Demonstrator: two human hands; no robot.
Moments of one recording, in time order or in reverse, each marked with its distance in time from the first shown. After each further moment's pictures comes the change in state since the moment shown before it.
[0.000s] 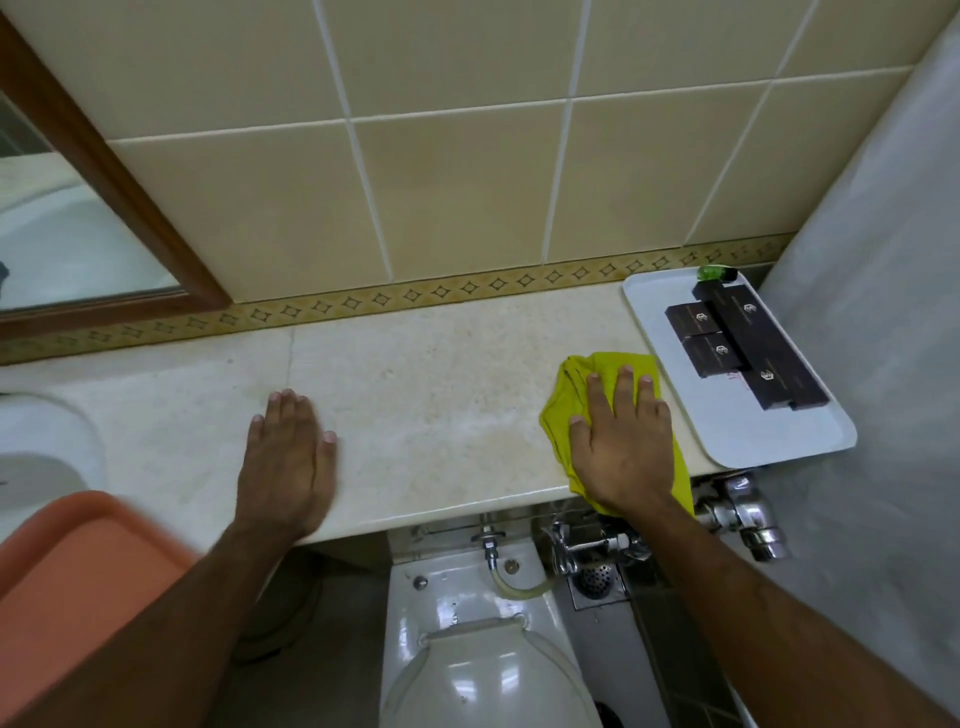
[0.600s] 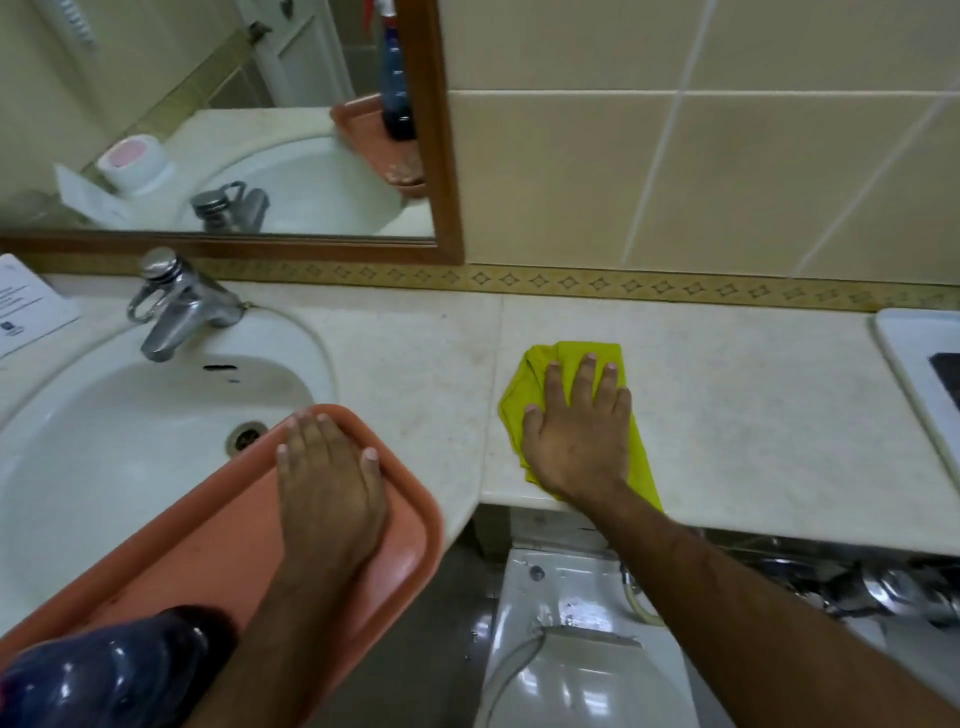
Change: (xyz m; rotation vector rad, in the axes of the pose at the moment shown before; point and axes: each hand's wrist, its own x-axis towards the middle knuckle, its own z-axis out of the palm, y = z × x) left_hand -0.094 -0.121 -0.047 0.102 0.065 -0.428; right_hand -0.026 -0.269 0.032 0.023 -0.039 -0.279
